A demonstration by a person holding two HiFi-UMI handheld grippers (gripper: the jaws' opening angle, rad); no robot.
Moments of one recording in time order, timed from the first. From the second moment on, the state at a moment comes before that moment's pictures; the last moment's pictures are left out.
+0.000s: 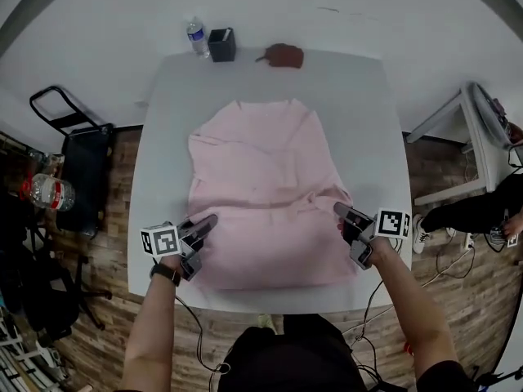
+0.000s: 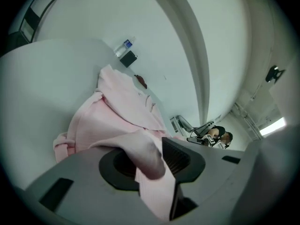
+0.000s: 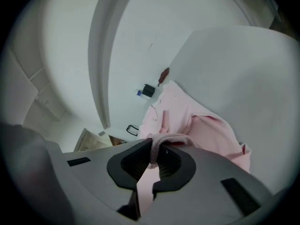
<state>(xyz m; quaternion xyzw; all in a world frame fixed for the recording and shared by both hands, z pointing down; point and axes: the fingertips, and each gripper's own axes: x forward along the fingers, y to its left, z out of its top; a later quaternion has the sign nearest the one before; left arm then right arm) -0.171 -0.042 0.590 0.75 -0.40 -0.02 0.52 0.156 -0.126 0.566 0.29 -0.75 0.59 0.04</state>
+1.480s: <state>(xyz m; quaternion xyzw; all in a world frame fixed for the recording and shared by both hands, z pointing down) -0.129 0.021 0.516 0.85 -0.39 0.07 0.35 0.086 0.024 0.526 0.21 -0.88 0.40 0.16</state>
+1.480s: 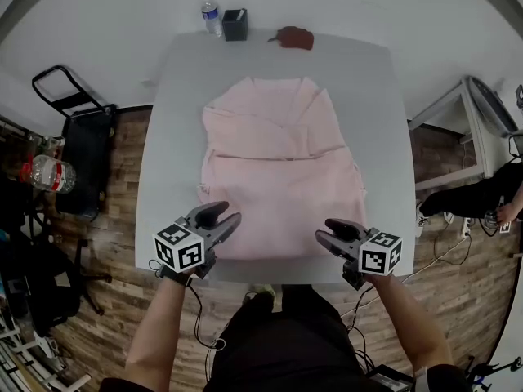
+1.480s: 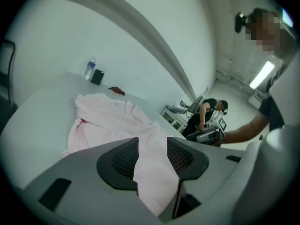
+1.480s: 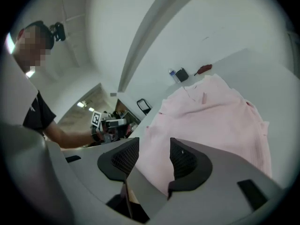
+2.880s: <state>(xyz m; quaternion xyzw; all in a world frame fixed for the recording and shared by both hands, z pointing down) -0.031 0.141 0.651 0.77 -0.38 0.51 -0.03 0.143 0.083 0.642 0.22 -0.76 -0.30 0.53</state>
